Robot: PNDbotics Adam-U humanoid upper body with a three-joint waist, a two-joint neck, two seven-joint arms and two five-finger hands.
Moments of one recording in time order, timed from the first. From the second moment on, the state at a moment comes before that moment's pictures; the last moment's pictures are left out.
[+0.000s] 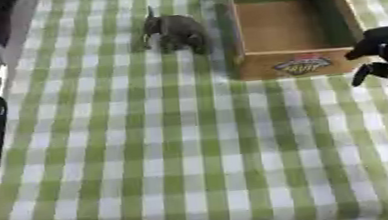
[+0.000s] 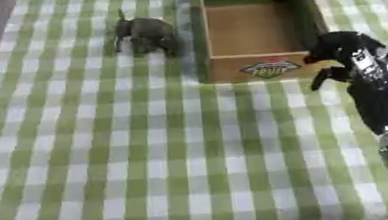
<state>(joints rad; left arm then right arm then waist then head) -0.67 0.54 0.07 -1.56 0.00 0.00 -0.12 -0.29 -0.32 0.11 -1.78 -0.27 -0.12 0.15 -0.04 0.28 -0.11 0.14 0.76</state>
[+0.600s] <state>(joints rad) -0.91 0.56 -0.12 -1.28 -0.62 -0.27 -0.34 -0.29 -0.32 0.12 -1.78 -0.27 -0.11 0.17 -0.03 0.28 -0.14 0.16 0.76</state>
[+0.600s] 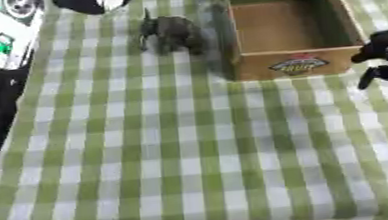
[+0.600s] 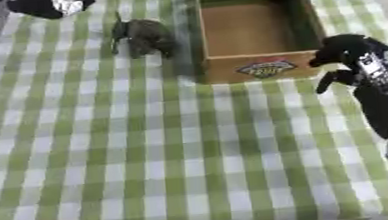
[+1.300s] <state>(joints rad) -1.03 0.40 -0.16 -1.05 -1.01 -0.38 -0.36 -0.29 -0.32 0.14 -1.78 -0.27 -0.11 0.19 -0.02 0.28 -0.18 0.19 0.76</state>
